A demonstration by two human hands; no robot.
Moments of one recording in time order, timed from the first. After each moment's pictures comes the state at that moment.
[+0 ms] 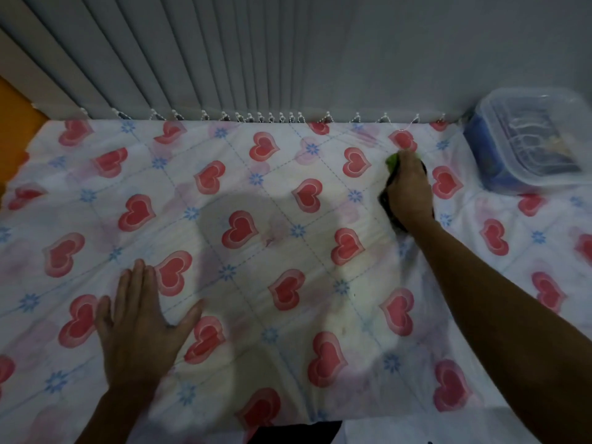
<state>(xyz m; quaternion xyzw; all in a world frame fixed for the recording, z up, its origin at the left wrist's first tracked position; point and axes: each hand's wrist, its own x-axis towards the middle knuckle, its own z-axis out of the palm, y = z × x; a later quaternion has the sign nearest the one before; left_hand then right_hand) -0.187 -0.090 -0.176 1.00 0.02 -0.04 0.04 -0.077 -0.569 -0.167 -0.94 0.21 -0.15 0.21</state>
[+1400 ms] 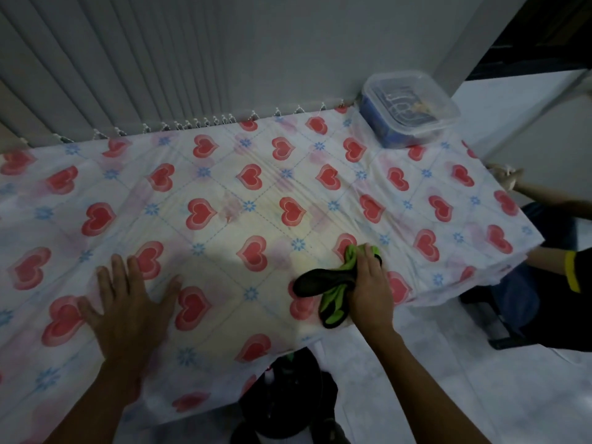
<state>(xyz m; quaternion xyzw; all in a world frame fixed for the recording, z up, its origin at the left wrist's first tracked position) -0.200 -0.080 -0.180 0.99 -0.05 -0.04 0.09 -0.378 -0.429 -0.170 -0.92 0.36 -0.07 0.16</state>
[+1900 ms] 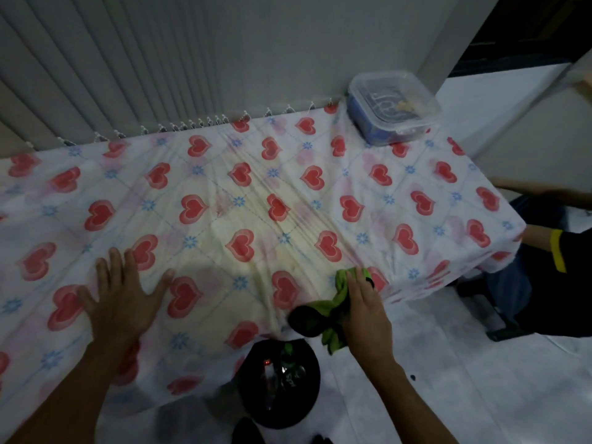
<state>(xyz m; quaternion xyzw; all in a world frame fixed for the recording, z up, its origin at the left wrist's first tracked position) -0.193 -0.068 -0.174 0.99 -0.06 -0.08 0.10 -0.448 -0.394 -0.159 -0.93 0.33 -0.03 0.17</state>
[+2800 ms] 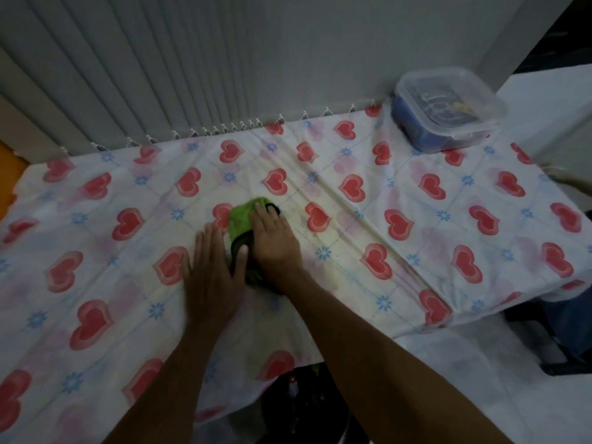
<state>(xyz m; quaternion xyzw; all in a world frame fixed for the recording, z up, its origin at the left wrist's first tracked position) -0.173 -0.174 -0.197 0.98 -0.13 0.03 0.17 -0.173 -0.320 -0.184 -0.98 0.07 -0.03 0.16</state>
